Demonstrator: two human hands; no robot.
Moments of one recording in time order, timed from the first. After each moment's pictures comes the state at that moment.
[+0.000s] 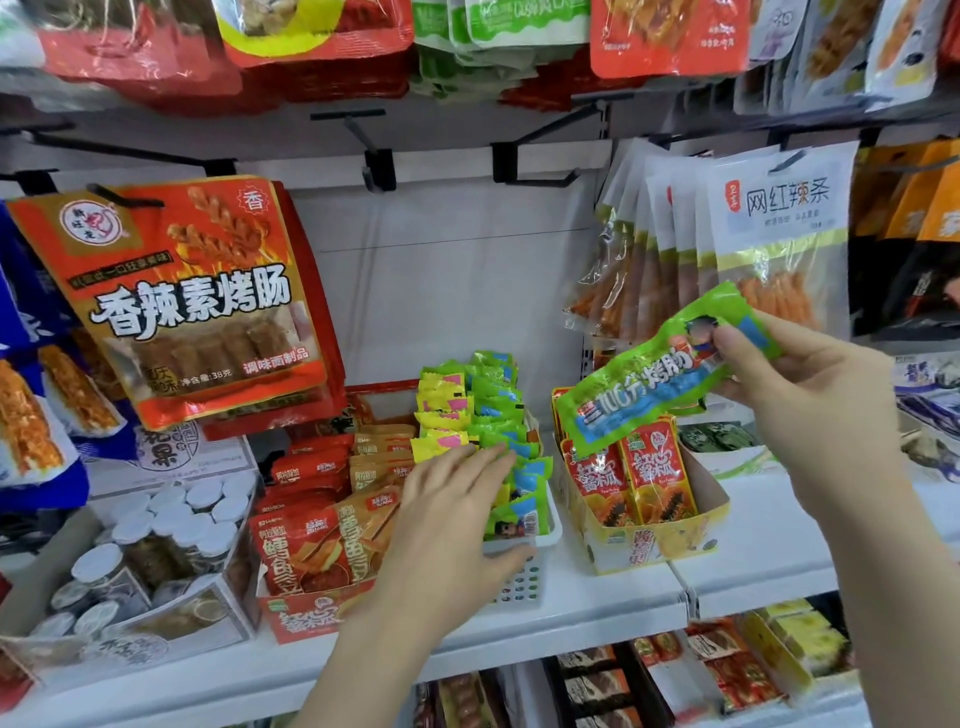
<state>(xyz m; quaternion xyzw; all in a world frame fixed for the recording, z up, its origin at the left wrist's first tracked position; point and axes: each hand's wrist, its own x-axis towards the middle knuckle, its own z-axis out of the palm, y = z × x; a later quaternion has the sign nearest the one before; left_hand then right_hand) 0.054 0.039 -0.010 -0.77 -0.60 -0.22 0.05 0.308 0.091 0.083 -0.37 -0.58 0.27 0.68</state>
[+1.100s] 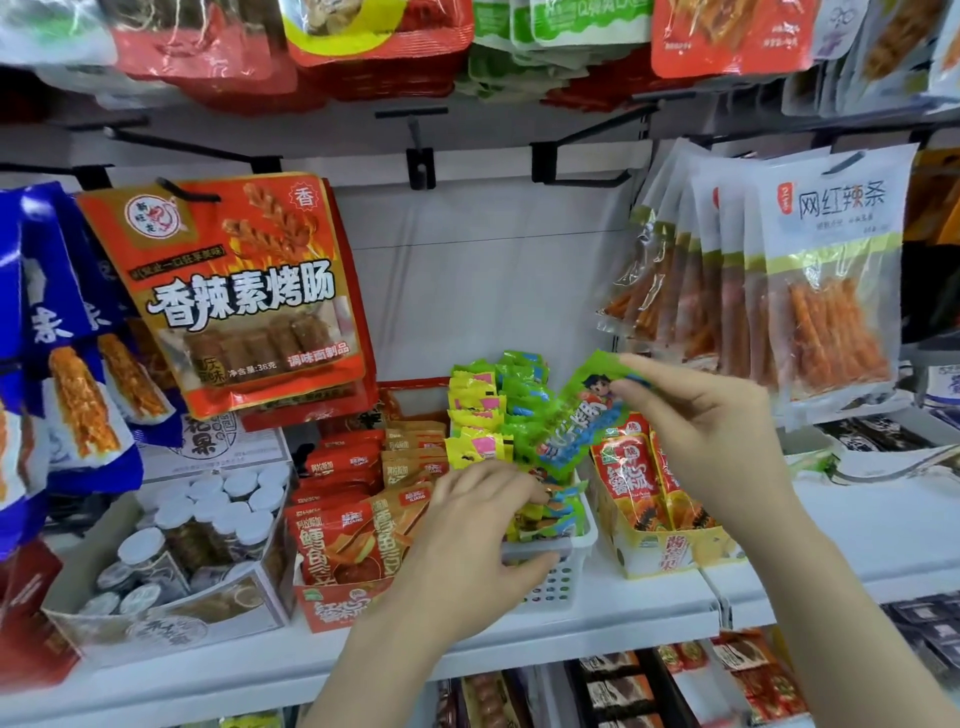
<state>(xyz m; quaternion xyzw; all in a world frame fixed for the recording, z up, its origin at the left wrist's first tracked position) 0.039 0.027 -0.008 -0.80 -0.54 -0.28 0.00 0.243 0.089 0.060 -0.33 -0.74 0.13 0.57</state>
